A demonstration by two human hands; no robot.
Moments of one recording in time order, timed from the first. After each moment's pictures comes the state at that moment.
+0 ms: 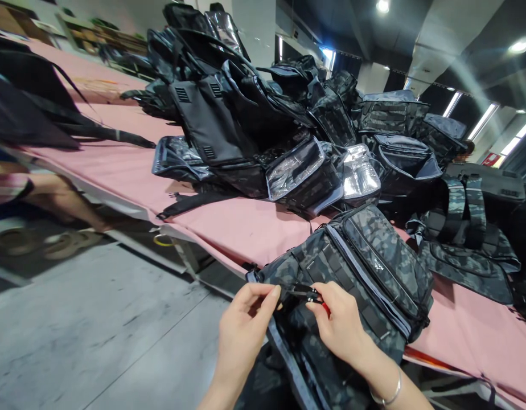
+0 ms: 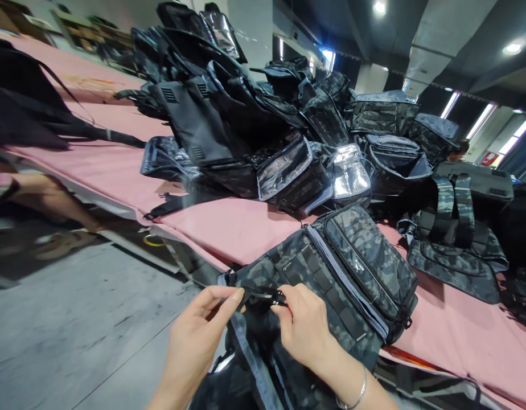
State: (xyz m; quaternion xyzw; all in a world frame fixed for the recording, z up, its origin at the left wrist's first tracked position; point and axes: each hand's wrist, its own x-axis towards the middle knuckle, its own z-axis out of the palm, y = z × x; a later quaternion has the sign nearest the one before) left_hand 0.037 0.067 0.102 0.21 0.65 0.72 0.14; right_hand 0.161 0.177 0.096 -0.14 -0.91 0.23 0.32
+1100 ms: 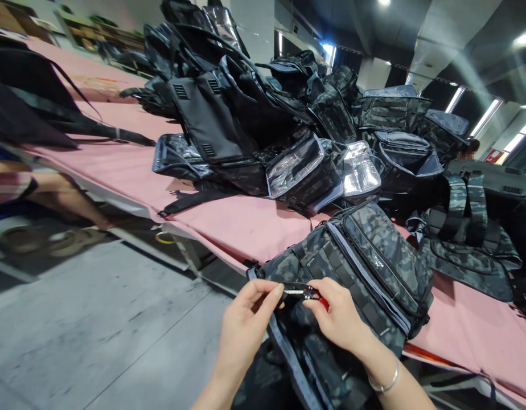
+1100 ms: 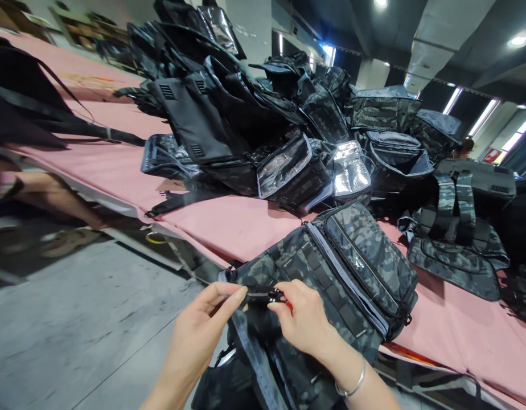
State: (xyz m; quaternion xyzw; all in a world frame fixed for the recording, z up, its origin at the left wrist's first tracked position) left_hand 0.038 0.068 0.107 0.24 0.65 0.70 0.16; right_hand 0.157 0.185 0.102 -0.11 -0.90 0.28 0.30
